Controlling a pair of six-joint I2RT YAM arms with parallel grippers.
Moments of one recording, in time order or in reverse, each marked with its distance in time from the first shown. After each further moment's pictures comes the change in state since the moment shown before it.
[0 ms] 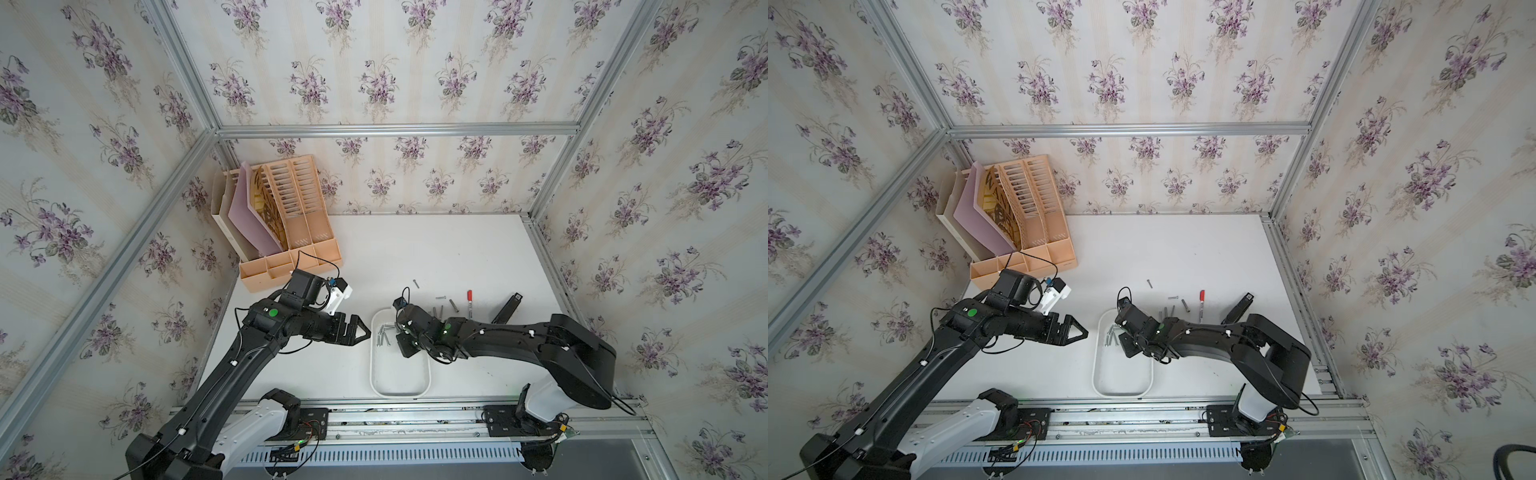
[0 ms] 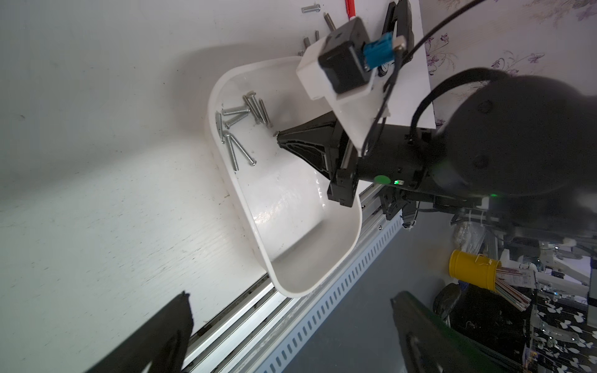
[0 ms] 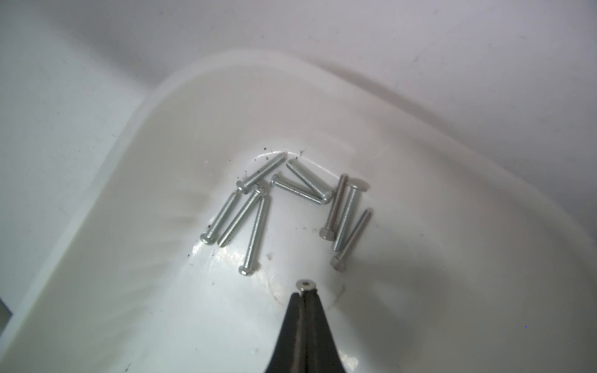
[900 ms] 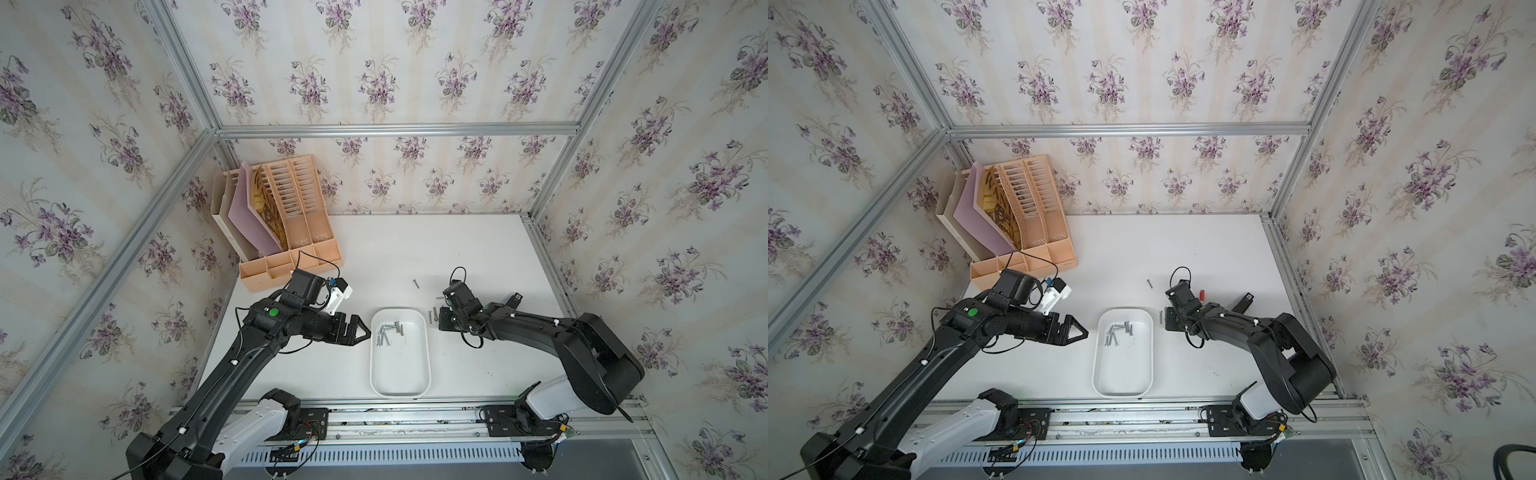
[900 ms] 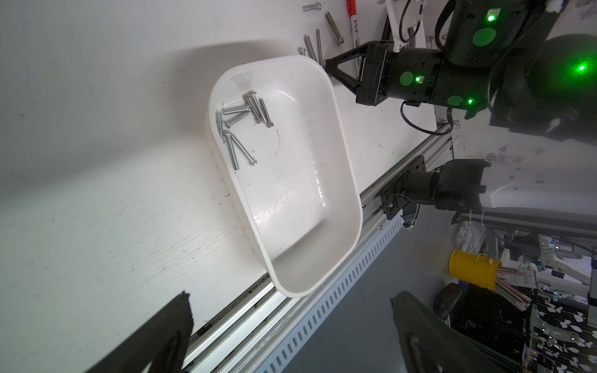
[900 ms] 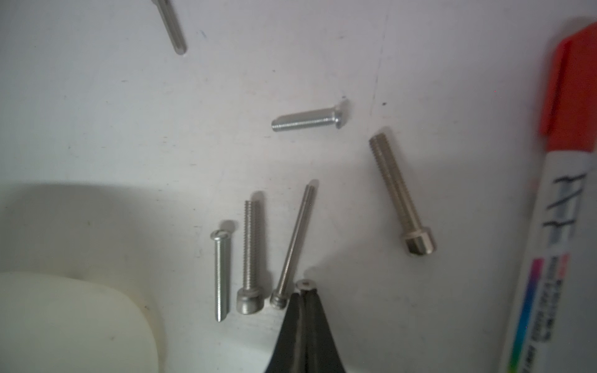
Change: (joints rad) left arm -0.002 0.003 0.000 0.000 -0.002 0.000; right arm -0.426 -0.036 -0.132 -0.020 -0.033 0.138
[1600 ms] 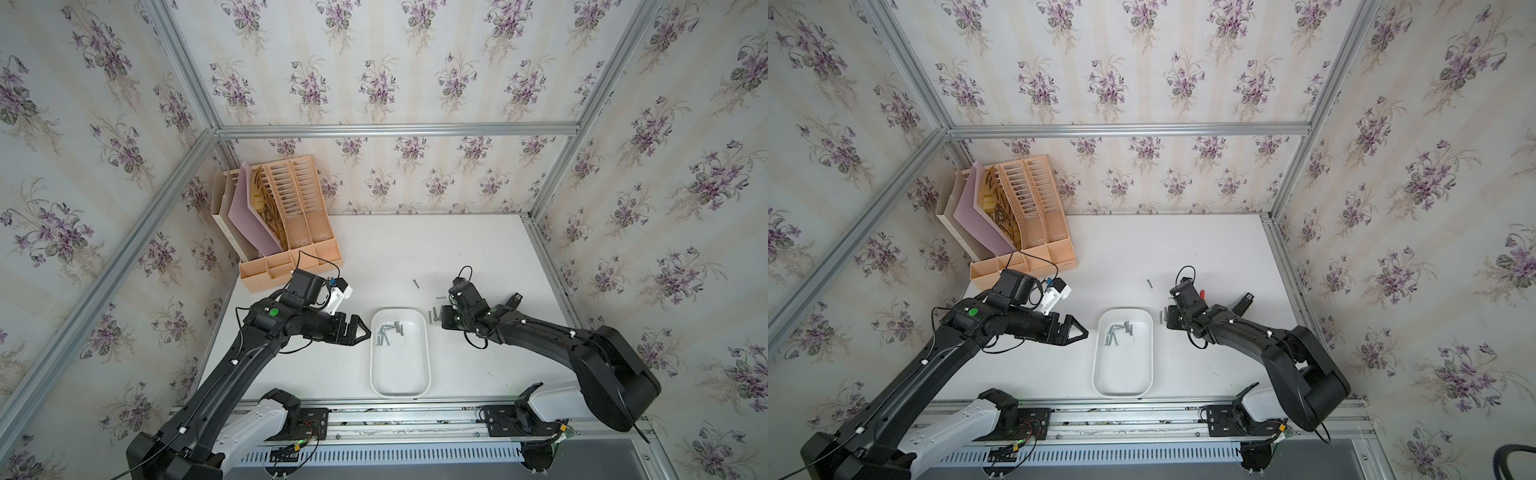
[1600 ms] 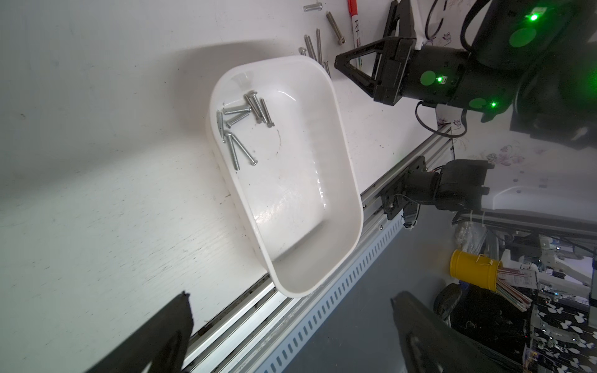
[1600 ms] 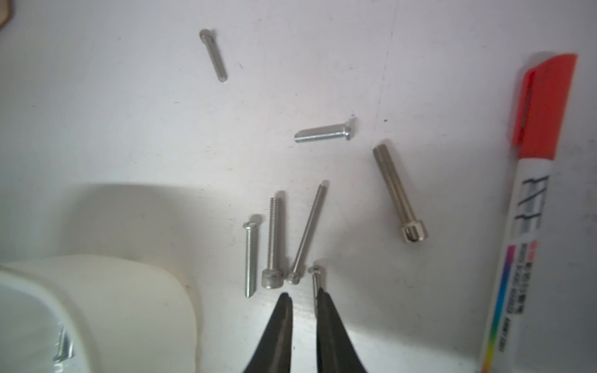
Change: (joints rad) left arm 0.000 0.001 0.000 0.000 -0.002 0.000; right arm -0.008 -0.152 -0.047 0.009 -0.032 -0.004
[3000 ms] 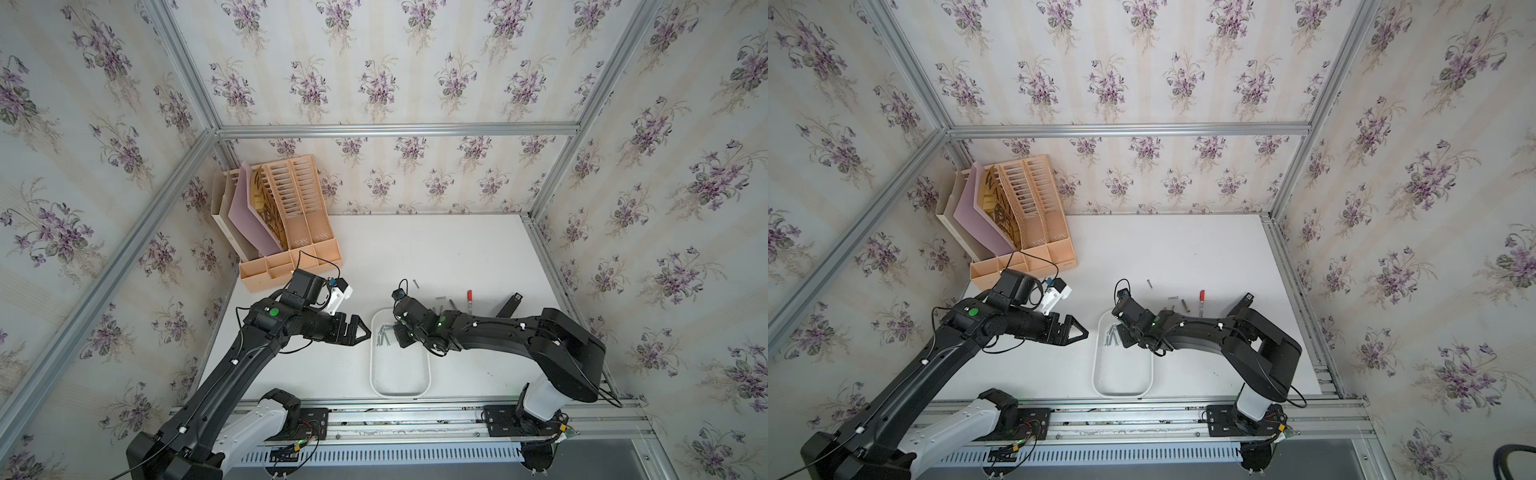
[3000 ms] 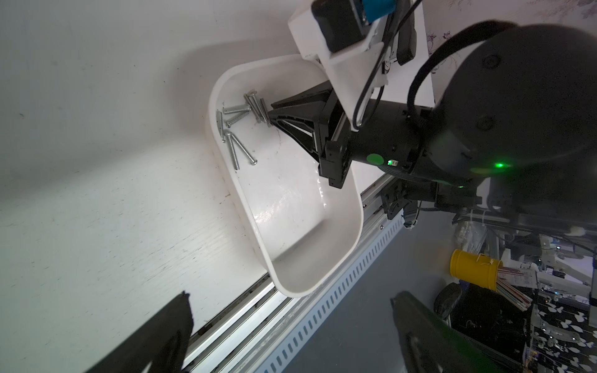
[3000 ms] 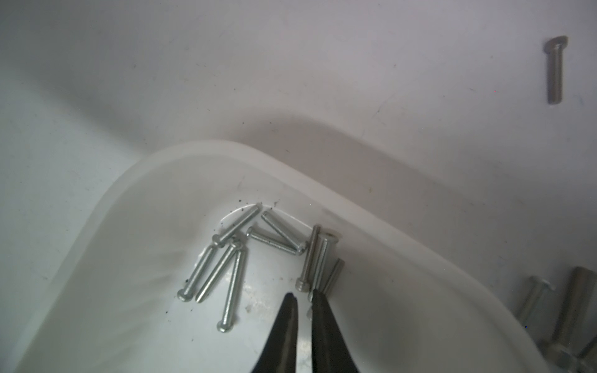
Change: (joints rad) left arm -0.002 0.002 0.000 0.000 0.000 0.000; right arm 0.410 0.317 0.289 -0.011 0.131 -0.137
